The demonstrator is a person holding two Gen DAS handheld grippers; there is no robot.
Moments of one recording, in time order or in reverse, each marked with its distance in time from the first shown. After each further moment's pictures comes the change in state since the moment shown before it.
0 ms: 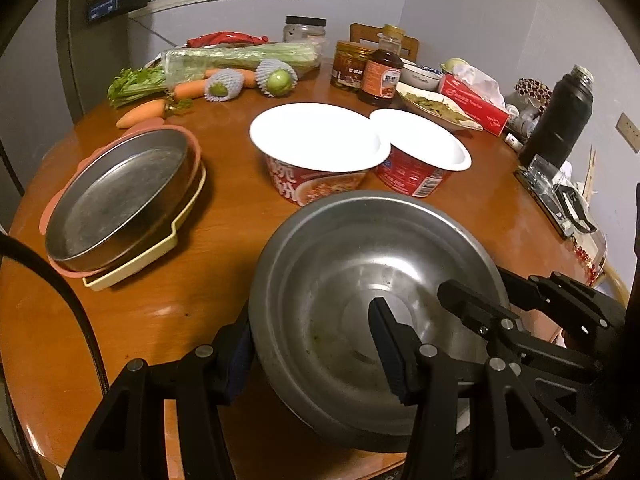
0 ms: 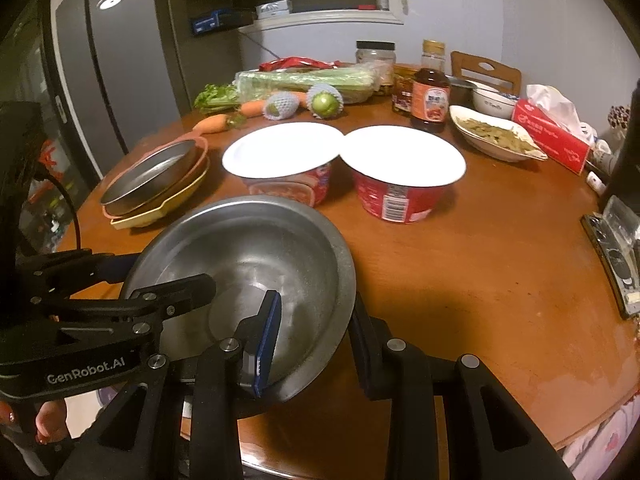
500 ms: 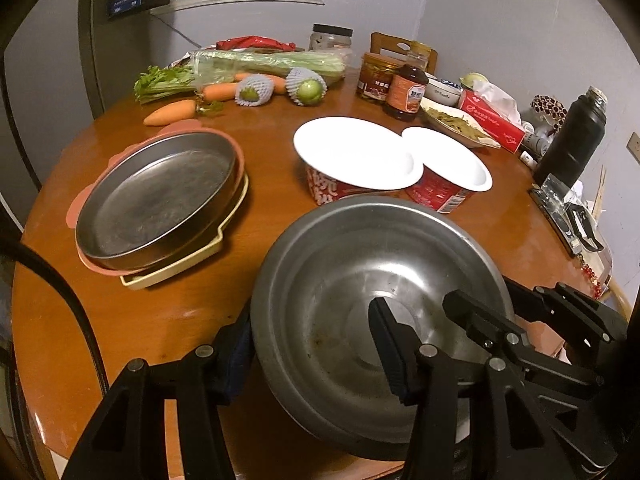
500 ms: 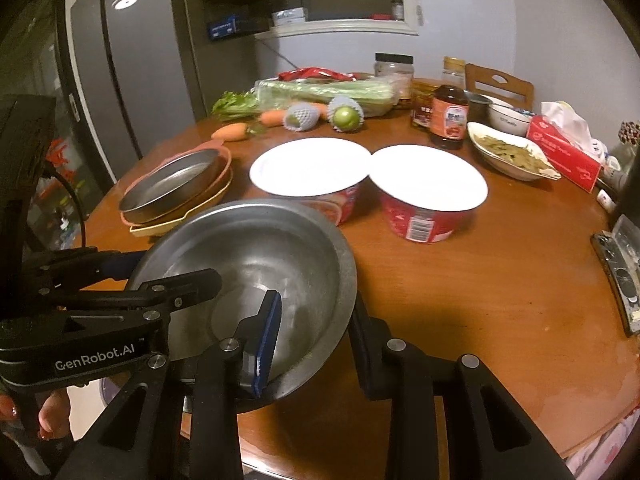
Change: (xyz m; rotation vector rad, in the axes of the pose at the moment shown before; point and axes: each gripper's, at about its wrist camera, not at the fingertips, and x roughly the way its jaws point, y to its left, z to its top) left arm -0.012 0.027 0.002 -0.064 -0.019 0.028; right arm -0.003 0.021 0.008 -0.041 -0.027 0.034
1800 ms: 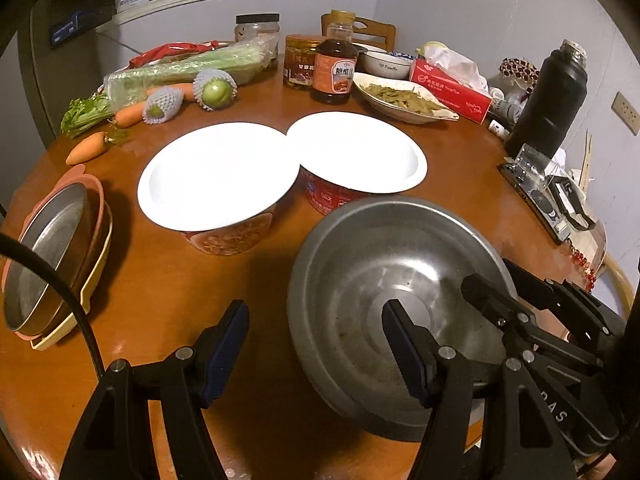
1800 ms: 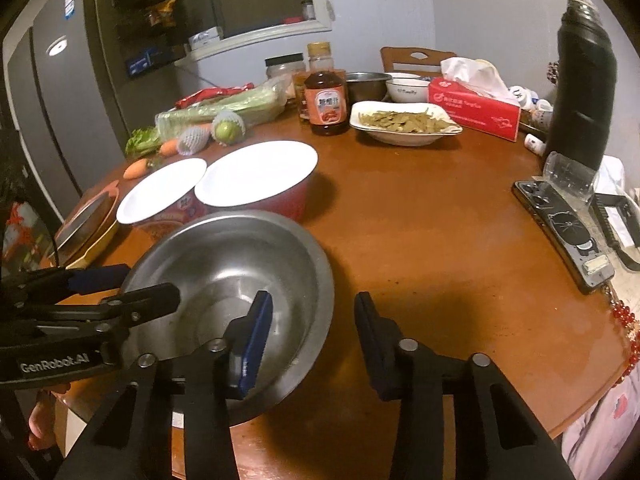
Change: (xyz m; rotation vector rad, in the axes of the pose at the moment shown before) left arm 0.043 -0.094 0.029 0.127 0.044 -0.044; right arm -0.015 -0.114 -0.020 0.197 -0.034 -0.135
